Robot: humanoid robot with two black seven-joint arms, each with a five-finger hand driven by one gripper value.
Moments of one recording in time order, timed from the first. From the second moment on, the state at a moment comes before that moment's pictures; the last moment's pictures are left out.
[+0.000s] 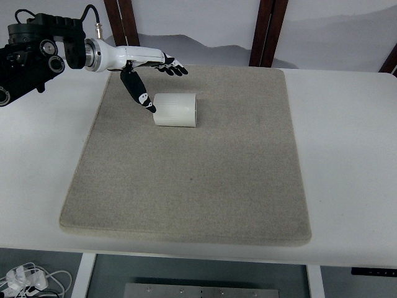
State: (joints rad) left arm -1.30 0.53 -0.23 -0.98 1.18 -0.47 -0.12; right arm 0.00 0.00 -0.01 0.19 -0.03 -0.01 -0.03
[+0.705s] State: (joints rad) left arm -1.30 0.38 -0.20 -0.87 1.24 -0.45 0.01; right arm 0.00 0.00 -0.01 0.19 -0.03 -0.01 -0.03
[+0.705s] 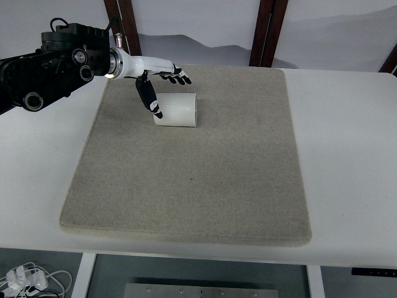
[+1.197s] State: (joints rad) left arm -1.28 0.27 -0.20 -0.76 1.30 -0.43 0.01; right arm 0.00 0.00 -0.01 0.19 -0.03 -0.01 -0.03
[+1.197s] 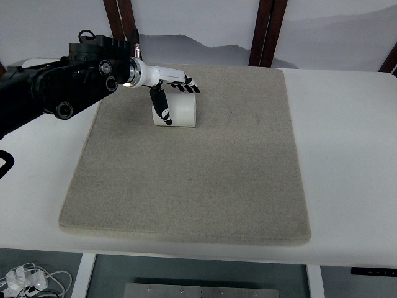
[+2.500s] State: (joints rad) left arm -1.27 0.24 -0.22 -0.73 1.32 -0.41 0.02; right arm 0.00 0.00 -0.01 0.19 -0.03 -0.01 -0.03
